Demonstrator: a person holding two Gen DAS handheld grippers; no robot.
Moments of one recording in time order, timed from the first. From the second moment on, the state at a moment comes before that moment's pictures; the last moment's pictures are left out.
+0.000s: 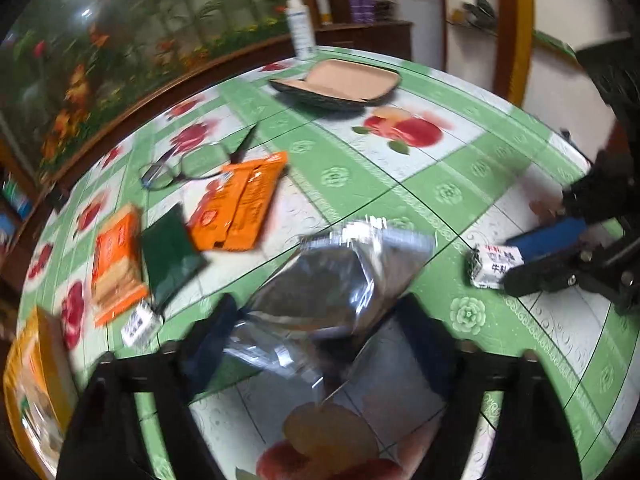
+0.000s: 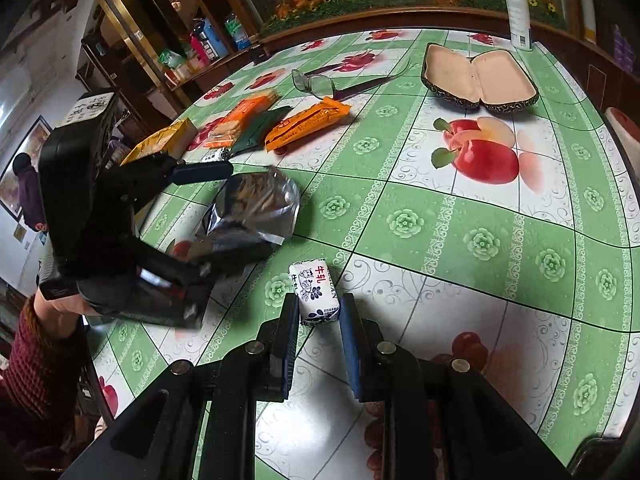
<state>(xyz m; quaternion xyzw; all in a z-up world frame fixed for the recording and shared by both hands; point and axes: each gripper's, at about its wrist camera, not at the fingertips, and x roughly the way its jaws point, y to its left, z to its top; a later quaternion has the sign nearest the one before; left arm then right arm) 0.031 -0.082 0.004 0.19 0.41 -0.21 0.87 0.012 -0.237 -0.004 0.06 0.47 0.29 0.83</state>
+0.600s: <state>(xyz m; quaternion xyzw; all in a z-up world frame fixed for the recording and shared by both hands) -0.007 -0.054 0.025 0.08 0.39 -0.19 0.90 0.010 -0.236 0.001 0.07 0.46 0.30 0.84</state>
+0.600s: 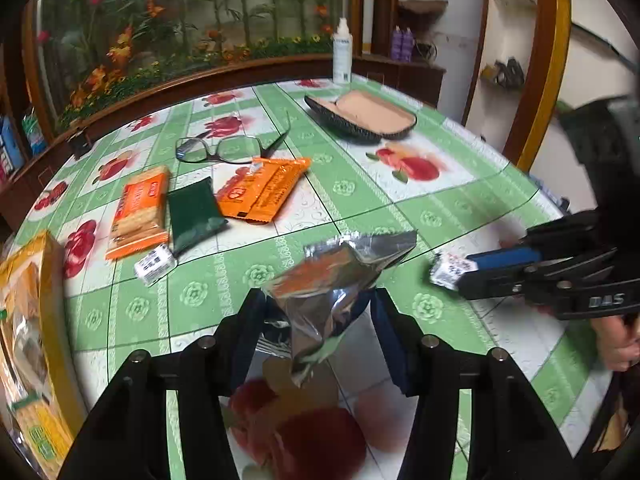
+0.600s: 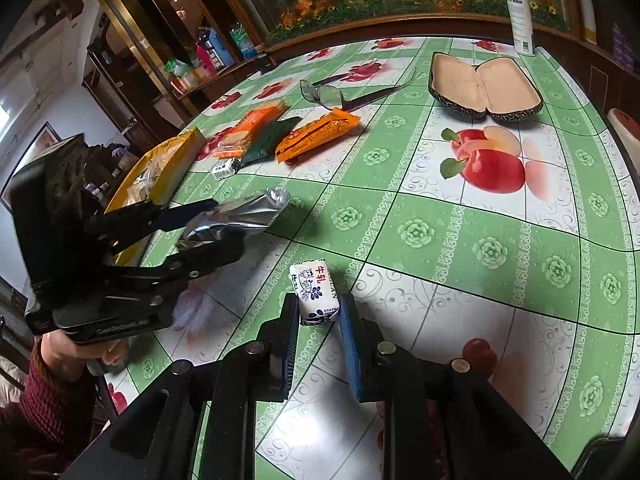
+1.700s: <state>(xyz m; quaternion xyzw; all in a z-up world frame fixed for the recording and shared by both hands) -0.006 -0.042 0.026 0.06 0.40 -0.18 0.90 0.009 -0.225 0.001 0.09 0.46 0.30 0.83</state>
